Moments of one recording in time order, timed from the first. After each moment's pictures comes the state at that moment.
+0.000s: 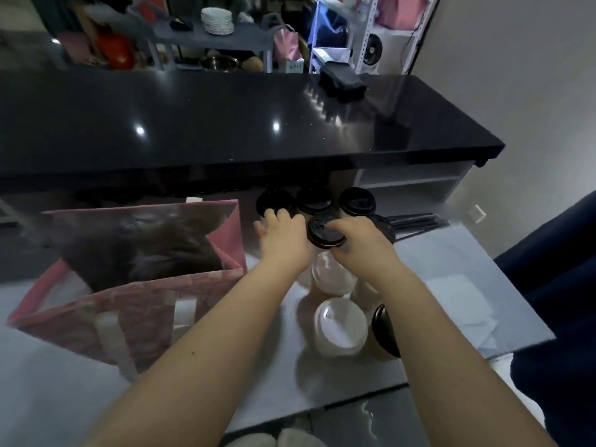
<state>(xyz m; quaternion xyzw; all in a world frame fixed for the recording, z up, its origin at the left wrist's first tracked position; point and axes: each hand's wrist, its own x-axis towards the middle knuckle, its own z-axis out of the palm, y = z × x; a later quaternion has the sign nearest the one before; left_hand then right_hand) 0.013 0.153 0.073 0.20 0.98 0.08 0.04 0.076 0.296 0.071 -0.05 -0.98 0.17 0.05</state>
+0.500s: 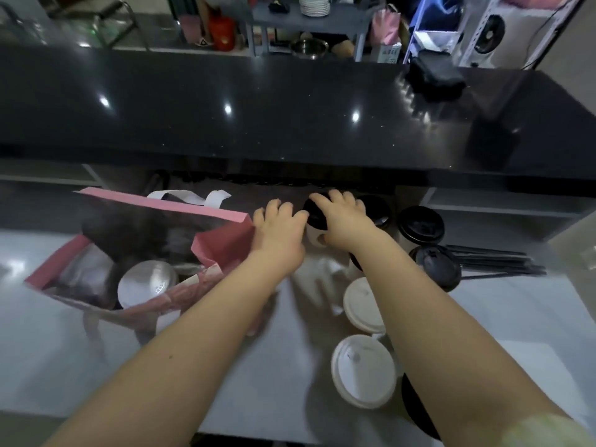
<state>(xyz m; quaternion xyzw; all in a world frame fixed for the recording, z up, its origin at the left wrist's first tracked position) -0.035 0.108 0.056 0.13 0.99 0.01 -0.01 -0.078 0.257 0.042 0.11 -0.99 0.05 -0.06</state>
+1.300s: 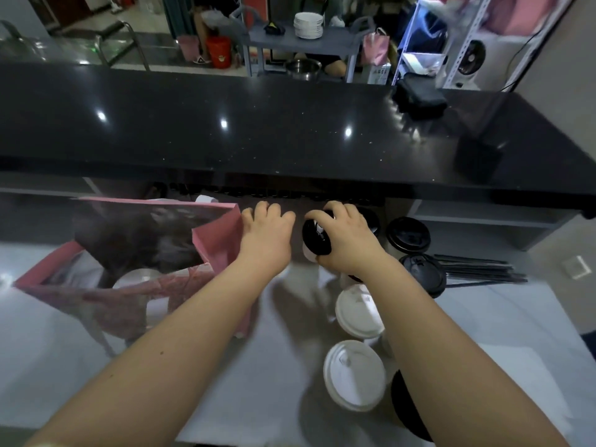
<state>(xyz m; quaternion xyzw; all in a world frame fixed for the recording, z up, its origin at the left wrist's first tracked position) -0.038 0.101 0.070 0.12 0.99 -0.03 -0.05 -0.036 0.270 0.060 0.15 -0.98 0.09 0.04</state>
